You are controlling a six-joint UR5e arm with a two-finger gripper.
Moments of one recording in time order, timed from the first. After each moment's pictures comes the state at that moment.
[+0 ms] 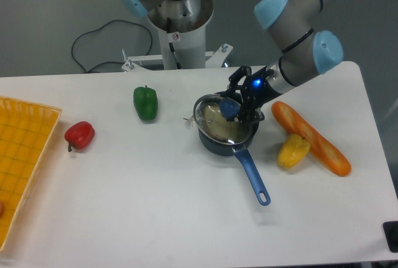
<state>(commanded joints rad) 2.83 -1.88 -1.69 -1.66 1.13 2.19</state>
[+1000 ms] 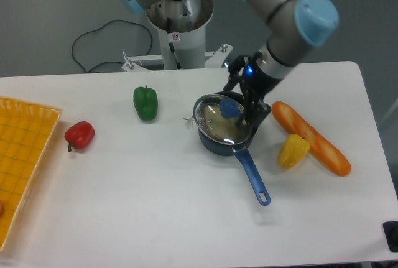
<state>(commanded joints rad) 2.64 -1.66 -1.53 -1.51 1.42 1.98</state>
